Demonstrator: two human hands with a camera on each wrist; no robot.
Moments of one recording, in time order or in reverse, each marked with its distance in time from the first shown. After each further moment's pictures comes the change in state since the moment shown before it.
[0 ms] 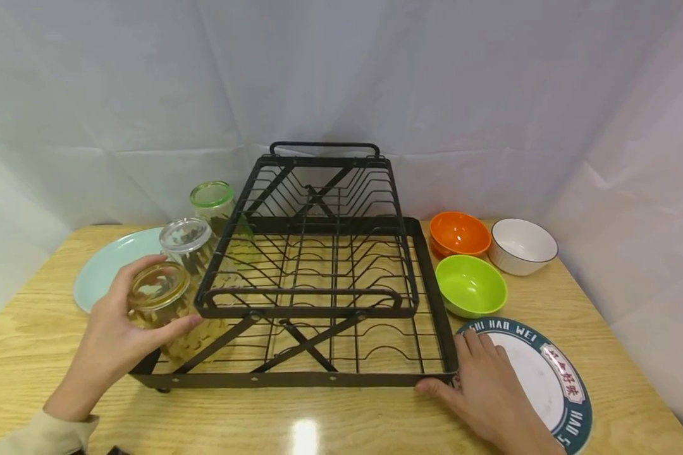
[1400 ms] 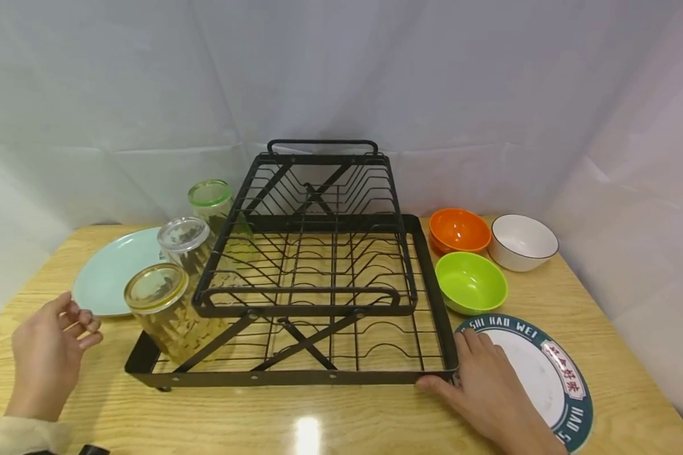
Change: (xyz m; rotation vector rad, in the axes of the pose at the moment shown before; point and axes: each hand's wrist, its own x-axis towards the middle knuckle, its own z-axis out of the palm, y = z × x) left_hand -0.007 -0.088 -0.045 -1.109 0.459 -0.724; right_hand -0.002 -0.001 -0.003 0.086 -0.008 -0.014
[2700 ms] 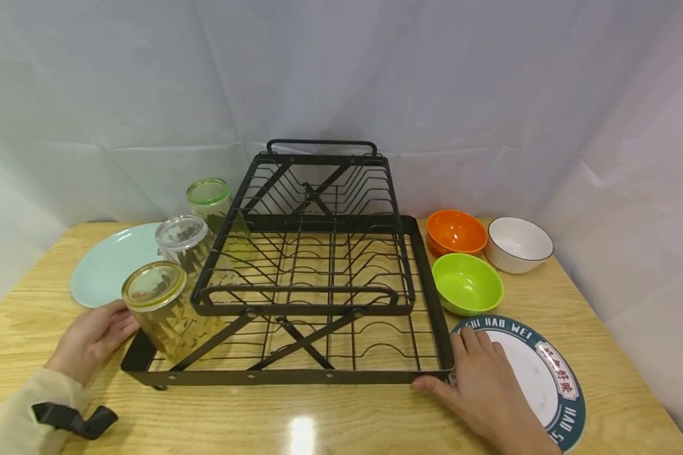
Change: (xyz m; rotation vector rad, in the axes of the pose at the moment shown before) left_hand 0.046 -0.025 -0.003 0.034 -0.149 -0.511; right_hand 0.002 0.000 0.000 -0.164 0.005 0.009
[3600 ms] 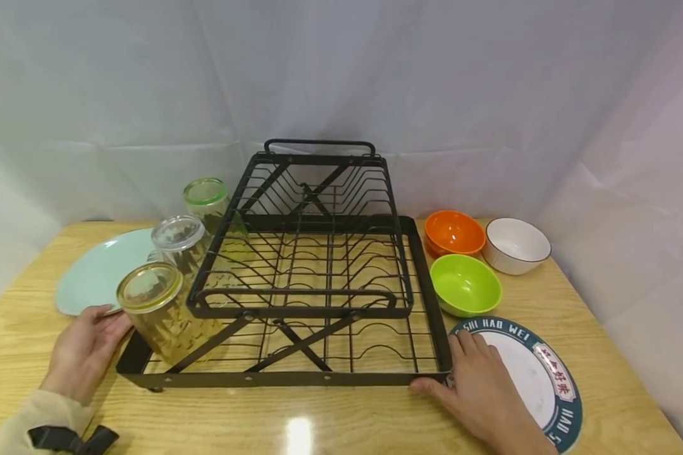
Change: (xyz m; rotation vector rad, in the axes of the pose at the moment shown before) left_hand -0.002 -0.017 -0.011 -0.364 -0.003 0.167; right_hand 0.000 0.000 0.002 0.096 -0.029 0.022
